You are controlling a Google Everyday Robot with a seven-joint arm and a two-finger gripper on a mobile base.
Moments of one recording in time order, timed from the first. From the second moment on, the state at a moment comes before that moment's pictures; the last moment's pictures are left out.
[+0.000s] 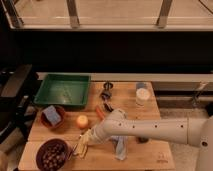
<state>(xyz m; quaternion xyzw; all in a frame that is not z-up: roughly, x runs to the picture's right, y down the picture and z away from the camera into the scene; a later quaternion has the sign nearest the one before) -0.080 0.292 0.795 -0.42 0.07 0.71 0.56</state>
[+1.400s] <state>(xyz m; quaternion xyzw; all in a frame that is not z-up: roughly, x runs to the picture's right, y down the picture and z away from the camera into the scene) -0.077 0.293 0.797 -0.42 0.07 0.71 0.56</state>
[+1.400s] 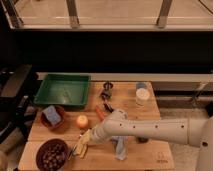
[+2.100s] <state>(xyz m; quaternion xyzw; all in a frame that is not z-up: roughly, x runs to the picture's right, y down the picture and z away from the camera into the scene) -0.079 0.293 0.796 -0.42 0.07 0.71 0.56</state>
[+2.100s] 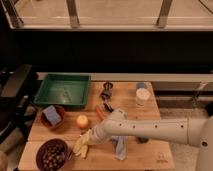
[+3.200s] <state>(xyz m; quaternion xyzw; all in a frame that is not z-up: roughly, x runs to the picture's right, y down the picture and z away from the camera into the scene) -0.029 0.139 0.696 -0.33 -0.08 0.75 0.56</state>
